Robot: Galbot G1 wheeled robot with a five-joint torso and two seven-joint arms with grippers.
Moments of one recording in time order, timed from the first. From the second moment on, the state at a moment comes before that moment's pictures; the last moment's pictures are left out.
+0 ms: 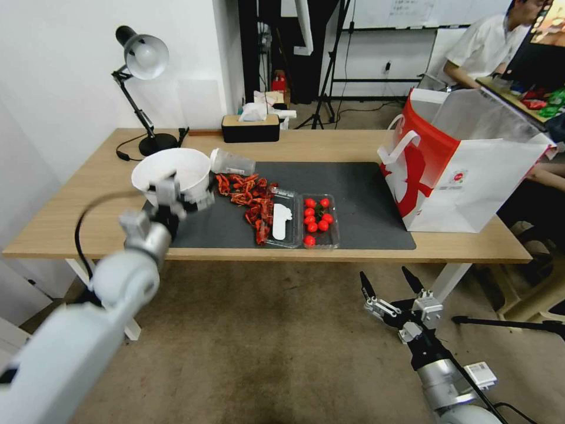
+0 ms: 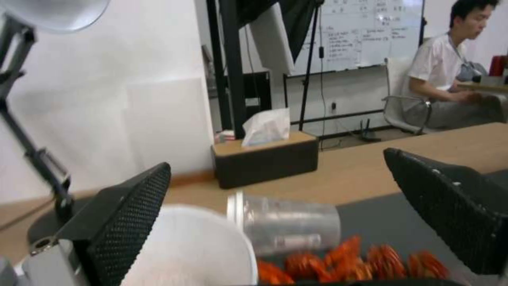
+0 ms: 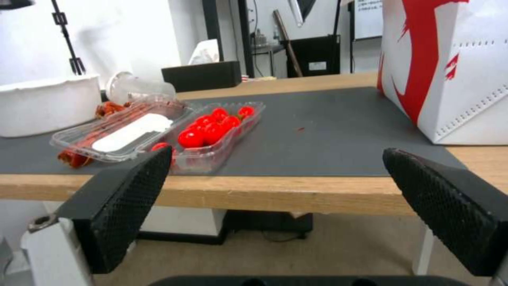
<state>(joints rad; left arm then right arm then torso) 0.76 -0.82 -0.17 -1.81 -0.77 0.16 -0.18 -1.79 1.17 0.50 2.14 0.40 0.25 0.00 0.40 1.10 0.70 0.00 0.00</state>
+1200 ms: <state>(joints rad) -0.22 -1.11 0.50 -0.72 -0.04 -0.05 0.81 -1.89 1.22 0.59 2.19 0.39 0.27 -0.01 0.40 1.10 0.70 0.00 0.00</state>
